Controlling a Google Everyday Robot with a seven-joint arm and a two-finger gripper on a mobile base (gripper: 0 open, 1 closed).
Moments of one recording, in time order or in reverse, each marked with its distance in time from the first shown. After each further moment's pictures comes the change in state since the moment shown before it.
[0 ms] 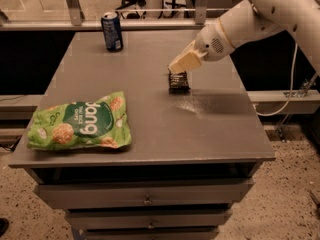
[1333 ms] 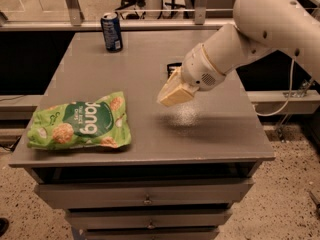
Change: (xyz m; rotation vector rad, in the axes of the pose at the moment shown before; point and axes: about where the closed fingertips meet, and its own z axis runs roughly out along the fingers) arm 0.025 0.099 0.029 -0.056 0.118 -0.294
